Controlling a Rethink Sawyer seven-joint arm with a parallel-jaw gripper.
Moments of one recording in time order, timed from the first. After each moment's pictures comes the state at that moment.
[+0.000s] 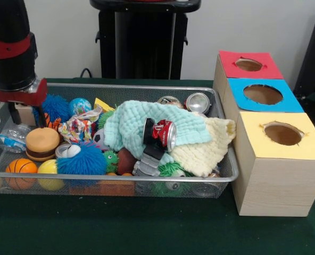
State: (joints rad) arm -0.85 -0.47 0.35 1.42 -0.56 0.85 1.64
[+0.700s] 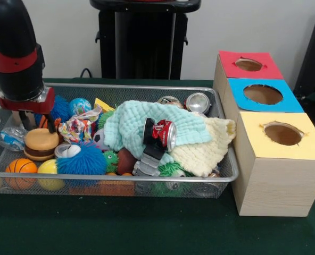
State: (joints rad) arm -0.86 -0.42 0.35 1.41 -0.56 0.84 1.64
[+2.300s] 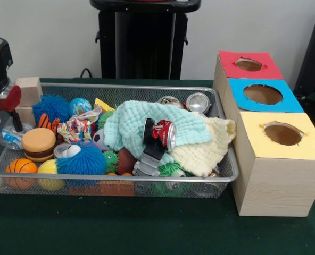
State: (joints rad) arm -0.94 -0.41 0.35 1.35 -0.56 0.84 1.64
